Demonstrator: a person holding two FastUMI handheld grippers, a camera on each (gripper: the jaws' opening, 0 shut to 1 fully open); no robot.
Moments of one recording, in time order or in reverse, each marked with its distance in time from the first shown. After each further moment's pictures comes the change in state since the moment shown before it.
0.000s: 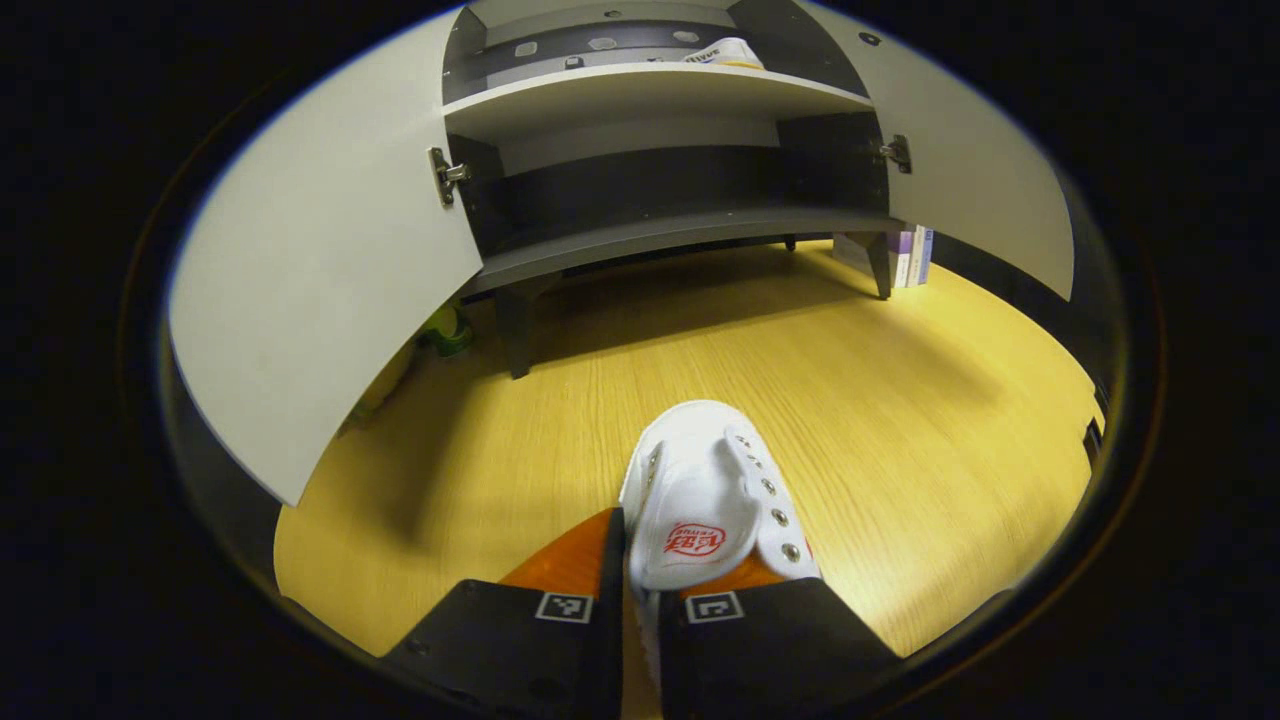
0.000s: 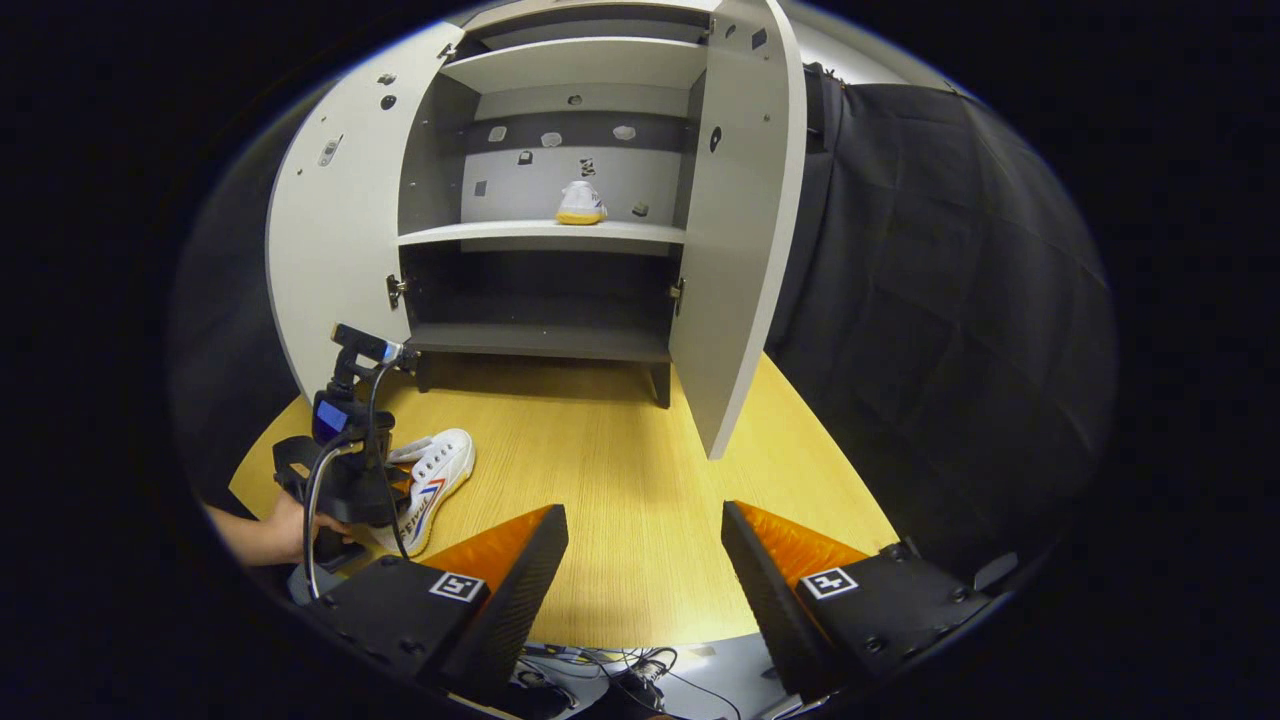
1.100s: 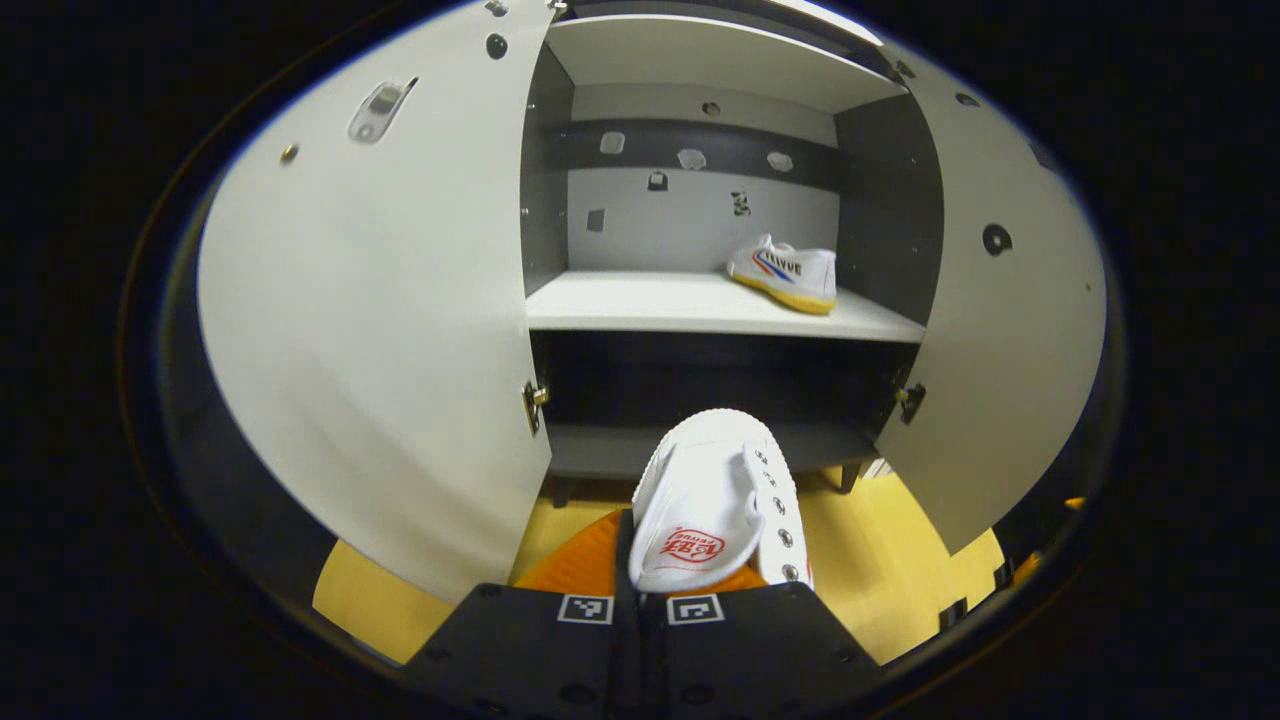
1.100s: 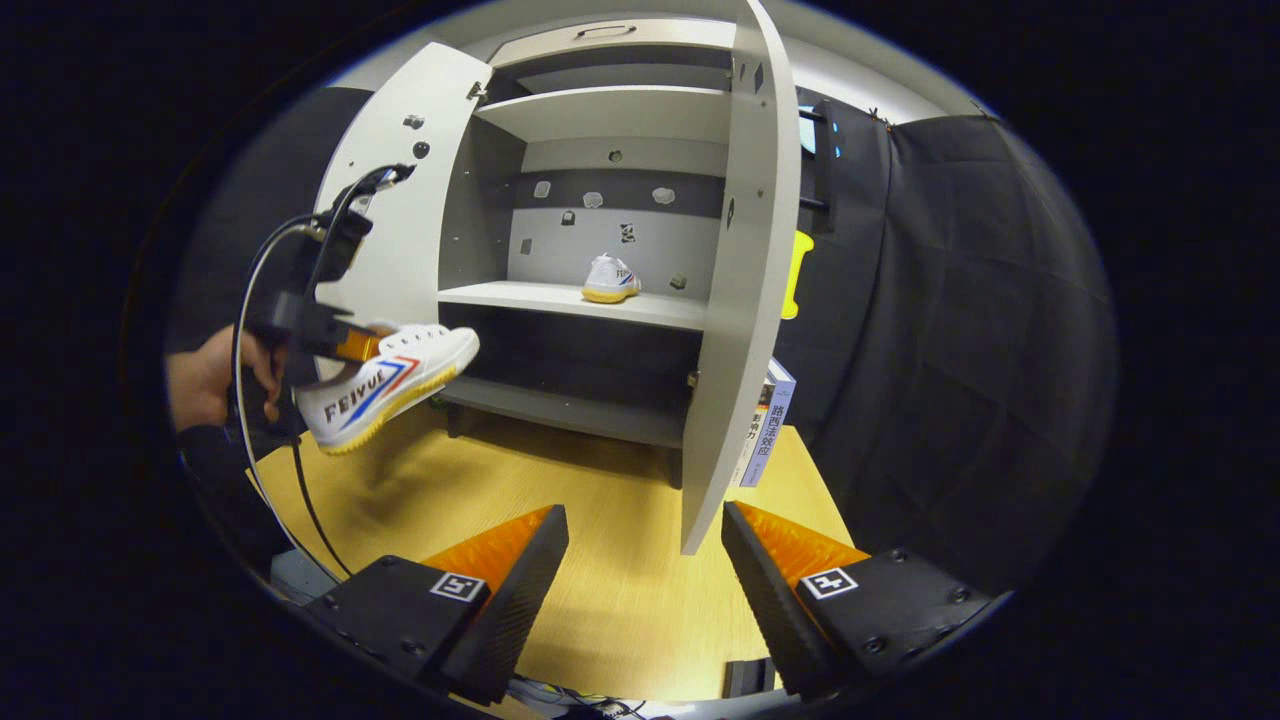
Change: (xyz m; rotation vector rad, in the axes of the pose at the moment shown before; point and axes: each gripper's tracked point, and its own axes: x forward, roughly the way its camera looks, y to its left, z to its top) left arm -0.150 0.025 0.251 -0.222 -0.218 0.032; right arm 0.013 -0.050 0.075 -0.083 -0.194 0.167
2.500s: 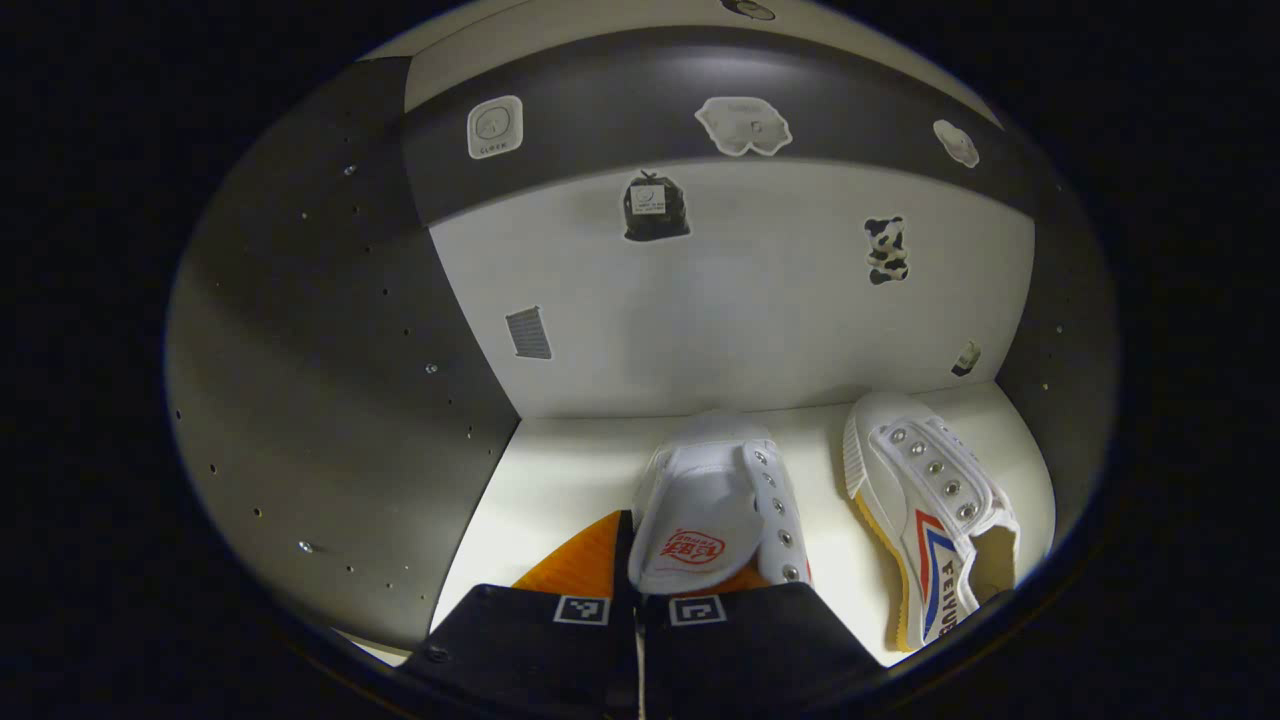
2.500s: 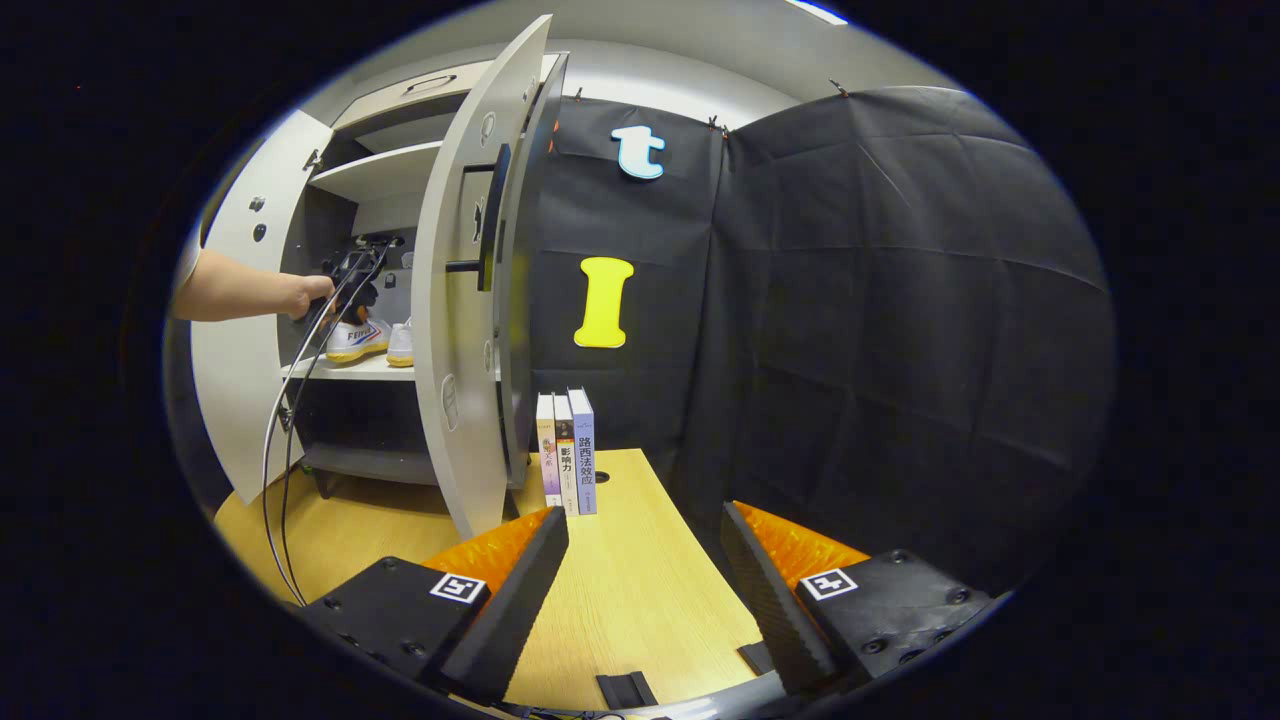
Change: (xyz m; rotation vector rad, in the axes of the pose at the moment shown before) left arm 0.287 0.001 0.203 0.084 0.209 0.183; right arm -0.045 -0.189 0.021 0.140 -0.111 -0.370
